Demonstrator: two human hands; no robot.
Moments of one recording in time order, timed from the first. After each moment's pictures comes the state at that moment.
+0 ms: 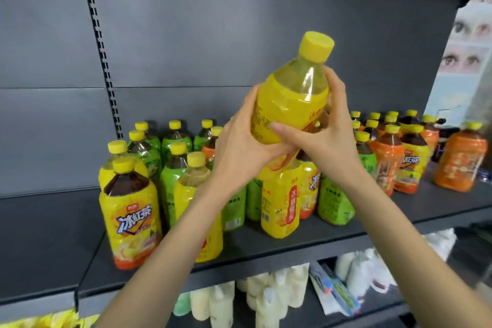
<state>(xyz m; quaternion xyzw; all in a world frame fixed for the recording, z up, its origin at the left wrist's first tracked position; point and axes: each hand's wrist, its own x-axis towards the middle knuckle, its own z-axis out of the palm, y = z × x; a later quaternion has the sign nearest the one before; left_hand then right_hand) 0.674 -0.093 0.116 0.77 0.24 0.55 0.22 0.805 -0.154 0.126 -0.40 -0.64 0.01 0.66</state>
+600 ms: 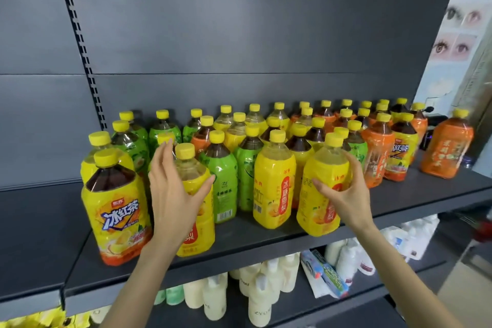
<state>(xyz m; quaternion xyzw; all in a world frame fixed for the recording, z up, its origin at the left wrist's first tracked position) 0.616 -0.054 0.004 0.71 0.43 0.55 0.07 0.900 -0.161 -0.010 -0.65 -0.46 -0.01 0.60</state>
